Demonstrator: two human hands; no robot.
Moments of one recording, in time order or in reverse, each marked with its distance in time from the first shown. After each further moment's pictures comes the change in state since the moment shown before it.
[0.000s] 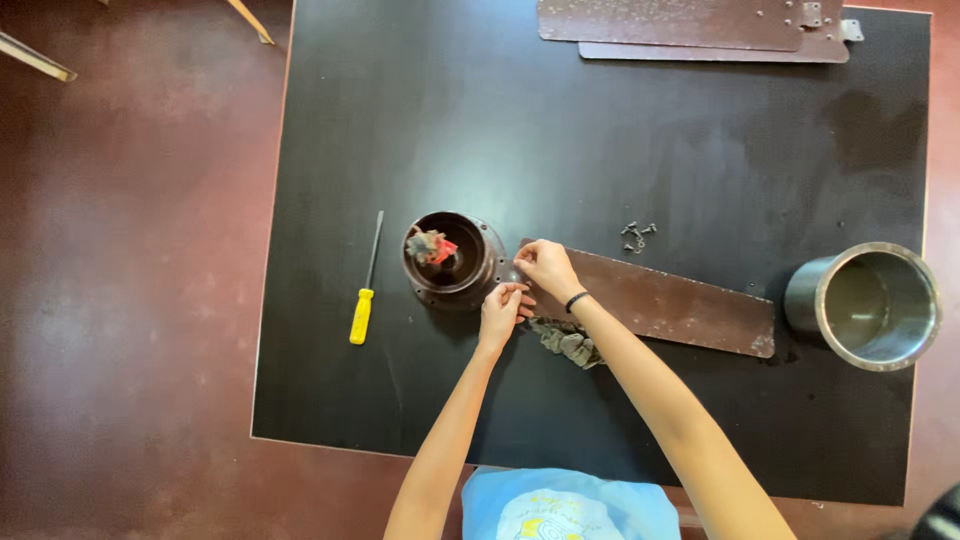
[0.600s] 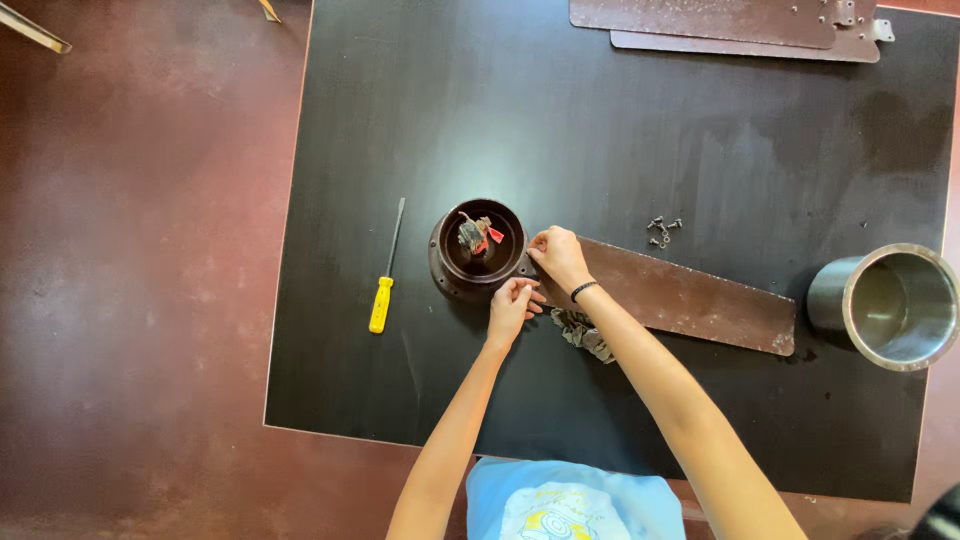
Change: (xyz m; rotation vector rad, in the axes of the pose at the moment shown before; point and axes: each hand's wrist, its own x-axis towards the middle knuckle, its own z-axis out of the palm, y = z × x) left_hand -0.014 0.013 -0.028 -0.039 -0.014 -0.032; right_hand 0.012 -0.015 0.024 -0.179 0.059 -0.049
